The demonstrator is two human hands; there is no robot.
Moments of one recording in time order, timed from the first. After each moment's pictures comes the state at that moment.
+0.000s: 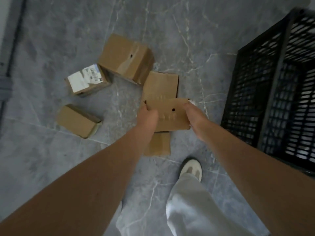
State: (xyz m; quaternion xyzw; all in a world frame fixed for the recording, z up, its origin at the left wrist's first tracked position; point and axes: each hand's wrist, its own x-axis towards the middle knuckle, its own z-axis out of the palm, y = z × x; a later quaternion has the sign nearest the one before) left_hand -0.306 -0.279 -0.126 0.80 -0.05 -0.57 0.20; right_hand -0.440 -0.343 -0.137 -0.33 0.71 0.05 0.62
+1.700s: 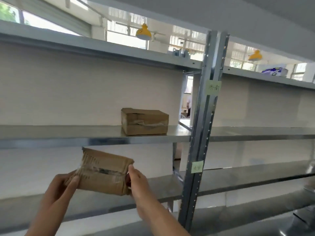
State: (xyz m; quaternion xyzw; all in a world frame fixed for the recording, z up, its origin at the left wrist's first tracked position) left_hand -0.074 0.366 0.815 0.71 -0.04 0.28 0.65; right_hand -0.058 0.163 0.852 -0.71 0.02 0.09 0.70
